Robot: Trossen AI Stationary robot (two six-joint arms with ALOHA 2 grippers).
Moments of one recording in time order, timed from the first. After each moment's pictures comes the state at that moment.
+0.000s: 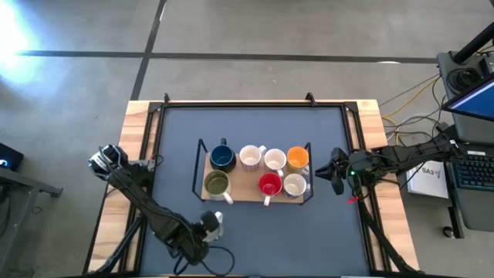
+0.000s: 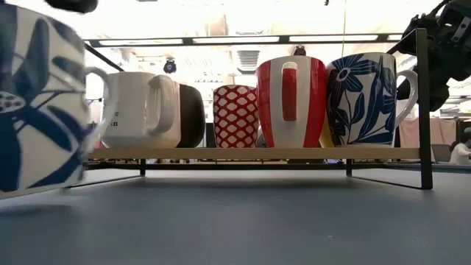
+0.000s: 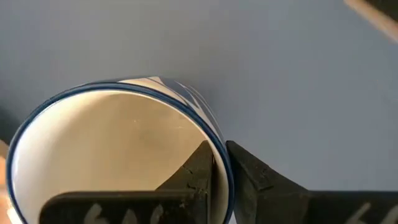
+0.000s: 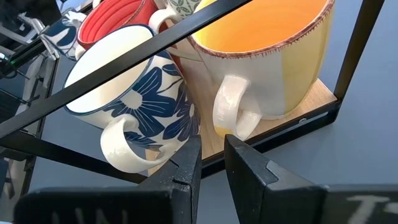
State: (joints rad) left arm -0.77 1.73 1.28 -0.89 -0.14 0.19; right arm 0.20 0.43 0.34 -0.52 0.15 0.61
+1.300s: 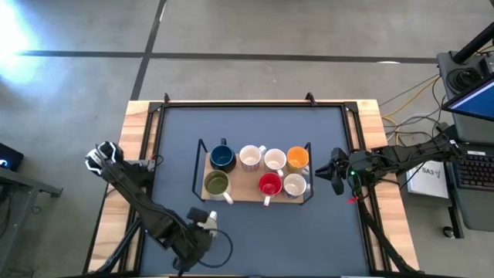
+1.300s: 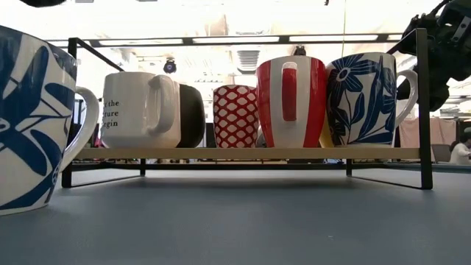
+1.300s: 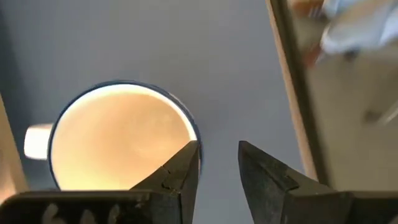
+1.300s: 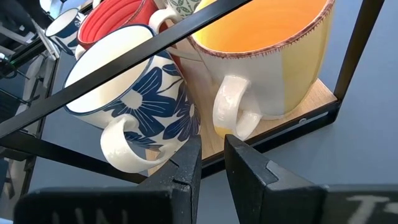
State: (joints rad) left arm -0.78 1.69 1.35 -0.89 -0.10 -0.50; right arm 0.21 0.43 0.34 -0.52 0.15 0.61
